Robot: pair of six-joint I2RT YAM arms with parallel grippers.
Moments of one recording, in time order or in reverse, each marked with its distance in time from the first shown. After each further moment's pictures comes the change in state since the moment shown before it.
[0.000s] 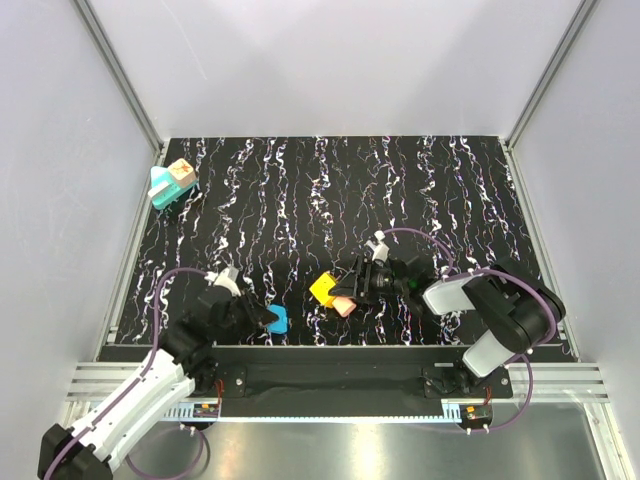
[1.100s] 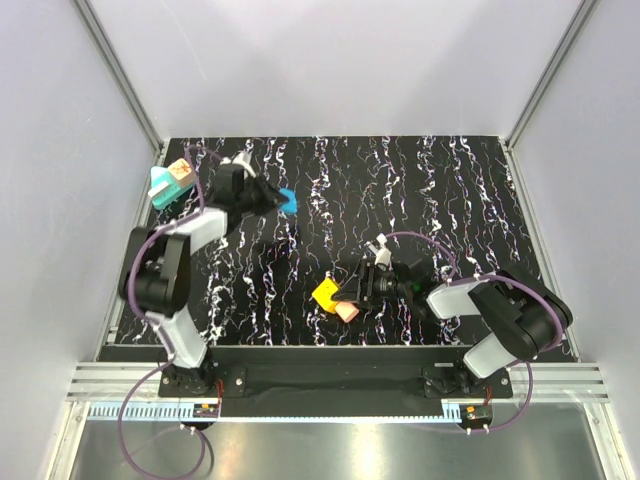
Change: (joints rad) left arm 0.346 1.322 0.898 0.511 0.170 0.227; right arm -0.002 -0.047 -0.039 -0.026 -0.029 0.013
